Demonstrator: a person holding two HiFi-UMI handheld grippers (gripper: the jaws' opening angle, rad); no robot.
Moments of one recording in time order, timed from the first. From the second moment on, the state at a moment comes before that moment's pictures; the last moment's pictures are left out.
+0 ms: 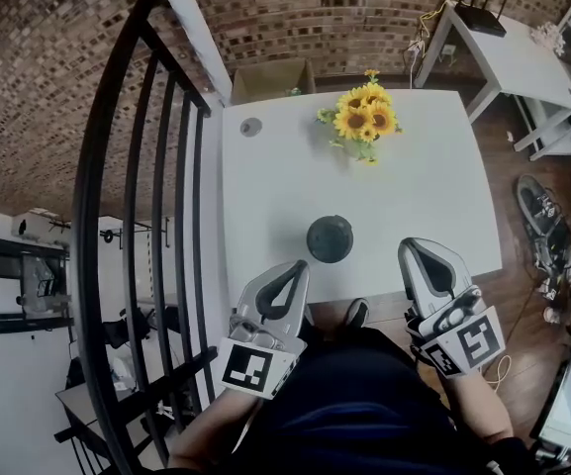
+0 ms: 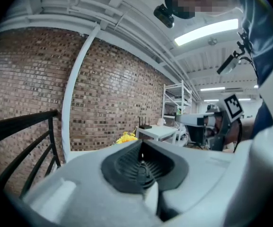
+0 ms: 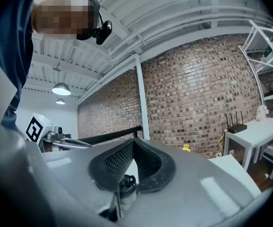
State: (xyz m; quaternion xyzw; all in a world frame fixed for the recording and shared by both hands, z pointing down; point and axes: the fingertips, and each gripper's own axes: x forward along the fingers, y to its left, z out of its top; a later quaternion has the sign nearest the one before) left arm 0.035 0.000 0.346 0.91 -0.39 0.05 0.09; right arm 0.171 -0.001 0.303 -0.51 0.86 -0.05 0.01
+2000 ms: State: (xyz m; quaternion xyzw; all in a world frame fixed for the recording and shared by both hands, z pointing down) left arm 0.030 0.000 0.333 0.91 -0.41 0.05 0.07; right arm 0.175 0.000 0.295 -0.51 0.86 -0.04 0.00
